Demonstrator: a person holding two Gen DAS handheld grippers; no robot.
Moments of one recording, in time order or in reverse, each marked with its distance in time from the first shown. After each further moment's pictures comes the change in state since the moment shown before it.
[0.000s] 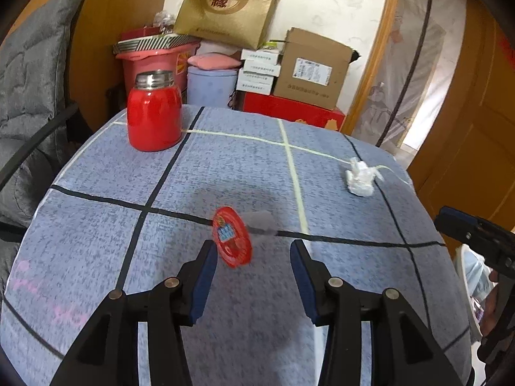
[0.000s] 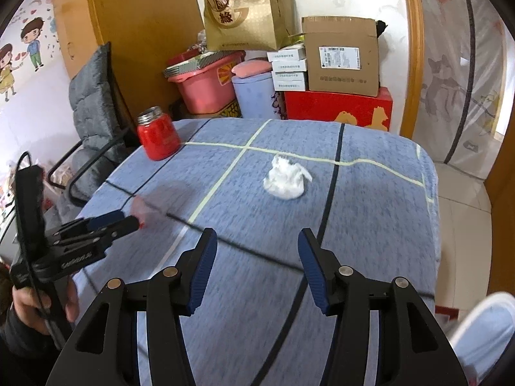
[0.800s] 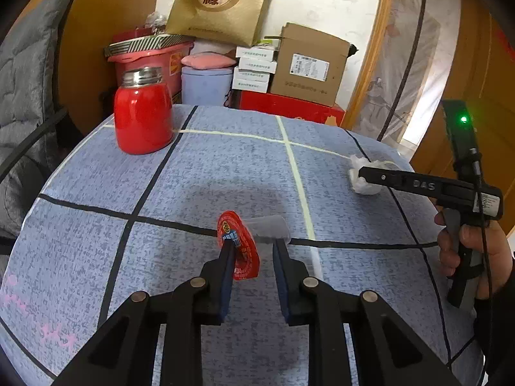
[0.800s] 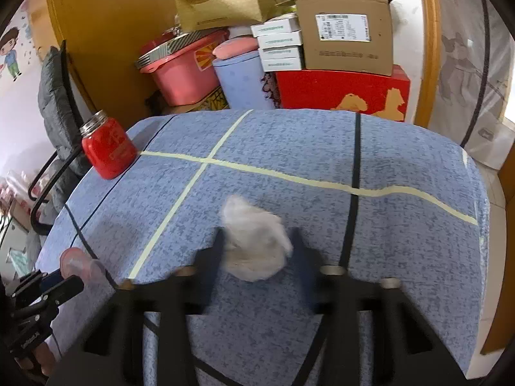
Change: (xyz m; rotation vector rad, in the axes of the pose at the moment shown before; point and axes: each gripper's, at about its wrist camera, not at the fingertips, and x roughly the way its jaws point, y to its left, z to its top) left arm 0.020 -0.006 0.000 0.049 -0.012 -0.002; right arm 0.105 -0.033 0.047 0.040 0.077 0.028
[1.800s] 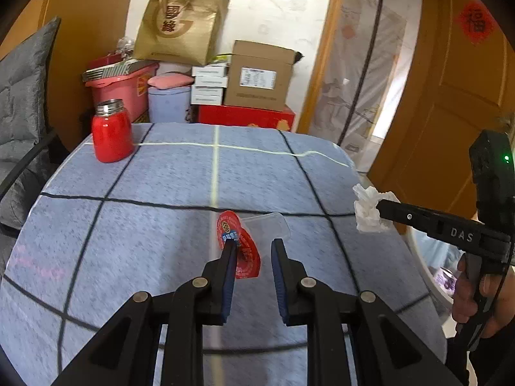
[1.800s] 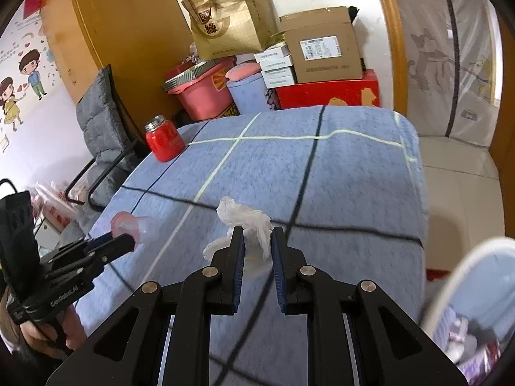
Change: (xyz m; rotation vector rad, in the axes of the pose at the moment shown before) left arm -0.087 -0.084 -0.039 0.074 -0.040 -0.097; right arm -0.165 0.008 -0.115 0.078 -0.104 0.055
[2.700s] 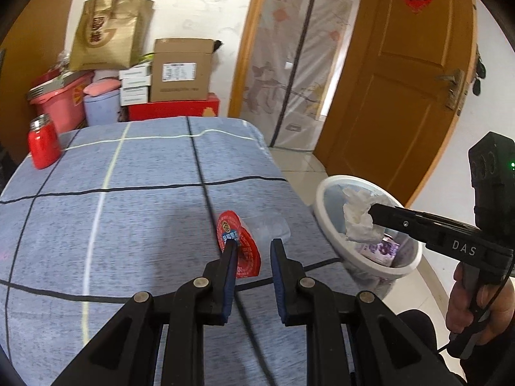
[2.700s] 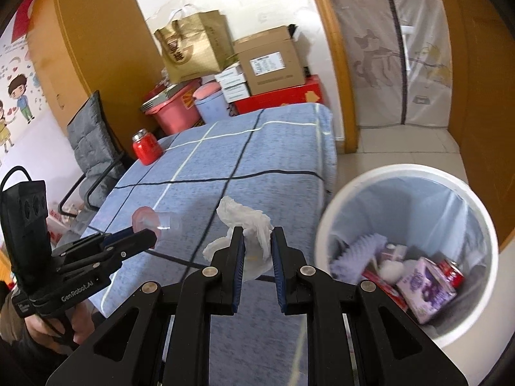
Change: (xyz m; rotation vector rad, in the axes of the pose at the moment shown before) left arm -0.020 -0.124 -0.038 0.133 0.045 -0.191; right arm -0.118 -0.056 -0.076 0.118 -0.085 -0.114
